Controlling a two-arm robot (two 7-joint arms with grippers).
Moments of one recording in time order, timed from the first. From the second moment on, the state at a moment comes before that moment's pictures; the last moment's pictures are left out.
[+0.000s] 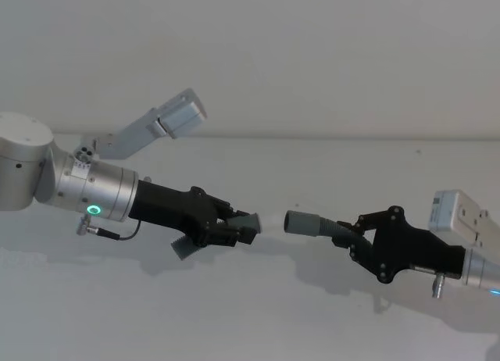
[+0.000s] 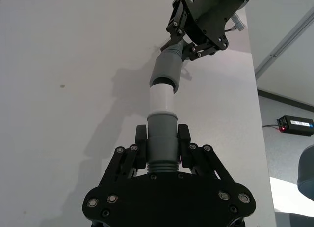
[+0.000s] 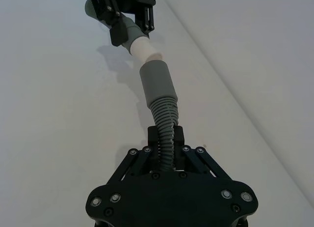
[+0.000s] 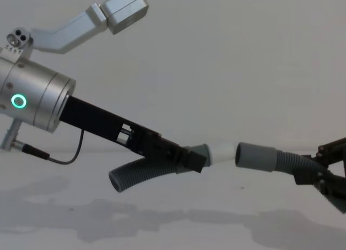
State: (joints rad) left arm -0.75 0.51 0.72 -1.36 -0.50 0.51 -1.07; right arm 0.33 0.71 -0.46 -1.47 0.27 -0.27 0.82
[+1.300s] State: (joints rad) left arm -0.79 0.49 0.77 -1.31 -0.53 0.51 -1.09; right arm 0.36 0.72 -0.50 -1.45 0.30 -0.28 0.83
